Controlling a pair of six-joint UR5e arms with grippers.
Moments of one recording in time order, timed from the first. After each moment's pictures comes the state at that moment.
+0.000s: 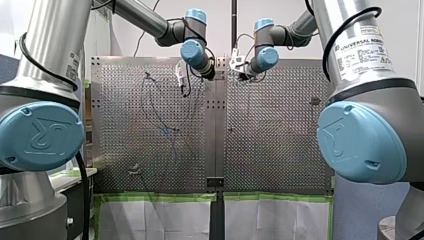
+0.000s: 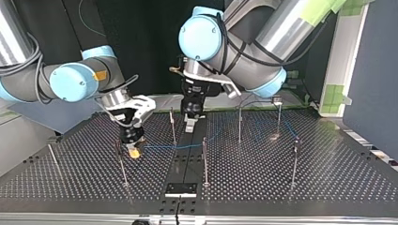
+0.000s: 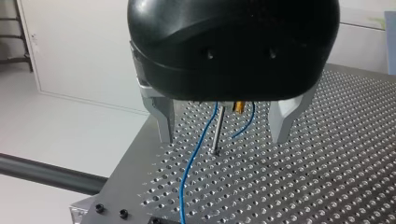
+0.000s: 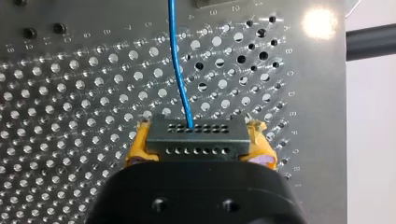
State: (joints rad) left arm -0.58 -1.77 -1.51 -3.05 -1.93 -1.78; right arm 2.07 -1.21 1.30 -0.07 1.46 1.76
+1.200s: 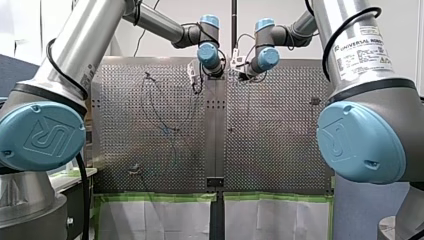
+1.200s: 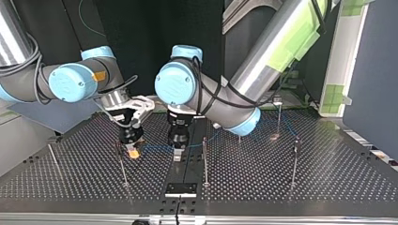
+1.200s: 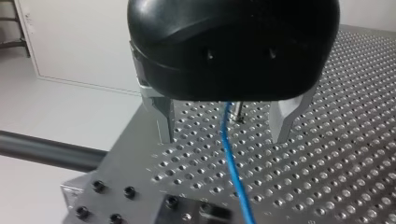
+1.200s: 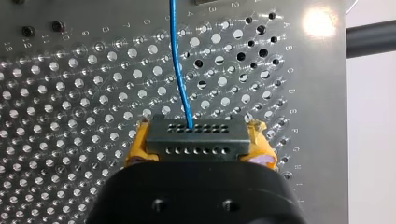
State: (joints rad) left arm -0.57 -2.00 -1.17 -3.14 -1.98 -1.76; right arm 2.07 -1.20 1.30 -0.07 1.45 1.76
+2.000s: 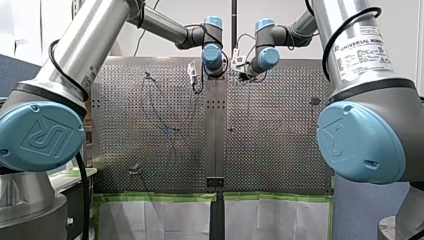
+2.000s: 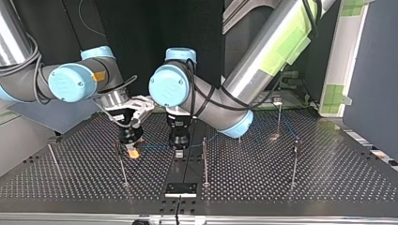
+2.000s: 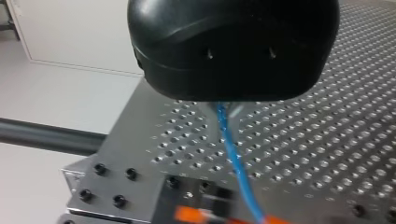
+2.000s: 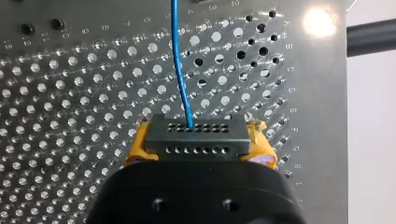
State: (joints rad) left arm -0.58 -2.02 -1.14 -3.14 -2.06 -1.72; right arm 2.07 -1.21 1.30 -0.06 1.45 1.76
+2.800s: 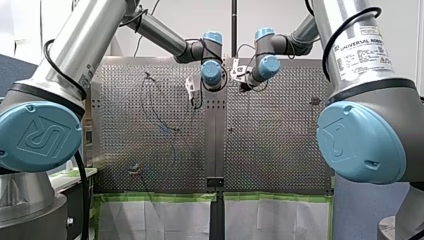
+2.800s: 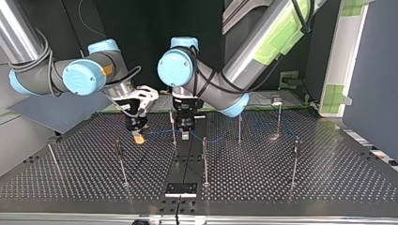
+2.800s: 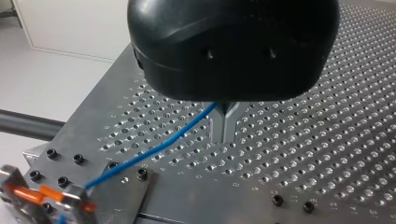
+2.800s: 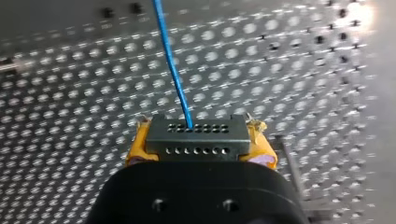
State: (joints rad) left arm -0.60 -2.00 -1.35 -2.96 -2.12 -1.78; right arm 2.07 -1.20 1.40 -0.07 1.46 1.75
